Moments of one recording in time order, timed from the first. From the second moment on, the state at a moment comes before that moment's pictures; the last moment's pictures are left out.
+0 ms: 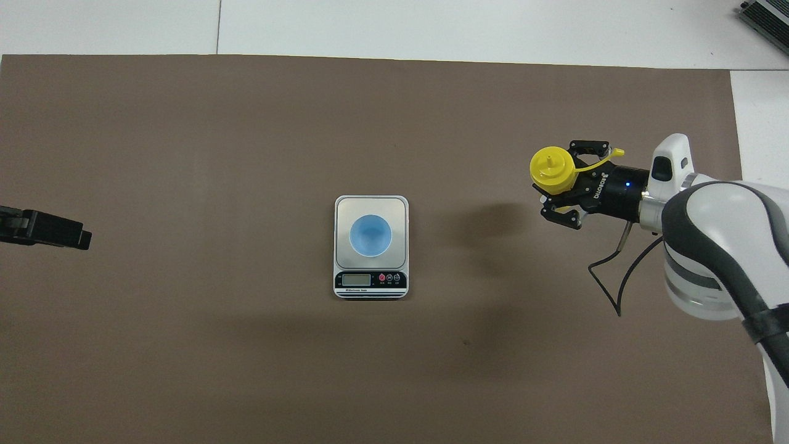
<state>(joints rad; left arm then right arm) 0.02 -0.10 -0.07 -1.62 -0.07 1.46 0.11 0.10 0.08 -0.08 -2.15 1.25 2.34 -1.99</state>
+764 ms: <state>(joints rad) 0.02 -0.11 -0.08 -1.66 -0.03 1.52 -0.01 -0.01 0.07 -0.08 -2.32 1.59 2.31 -2.29</state>
